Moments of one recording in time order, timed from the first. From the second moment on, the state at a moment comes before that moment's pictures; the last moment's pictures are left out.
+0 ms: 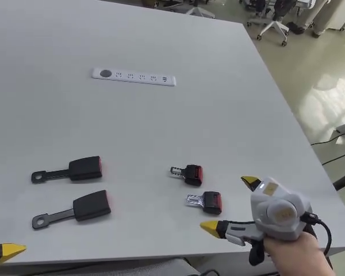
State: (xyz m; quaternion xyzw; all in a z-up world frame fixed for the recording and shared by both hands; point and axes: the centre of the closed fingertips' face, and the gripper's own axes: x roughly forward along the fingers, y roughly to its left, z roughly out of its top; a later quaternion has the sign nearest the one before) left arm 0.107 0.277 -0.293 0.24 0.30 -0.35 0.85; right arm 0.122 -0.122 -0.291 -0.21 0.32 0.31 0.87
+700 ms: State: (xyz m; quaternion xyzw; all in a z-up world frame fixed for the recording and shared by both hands) left arm 0.115 0.231 -0.292 0.26 0.33 -0.40 0.81; right arm 0.140 -0.128 -0.304 -0.22 0.33 0.34 0.85
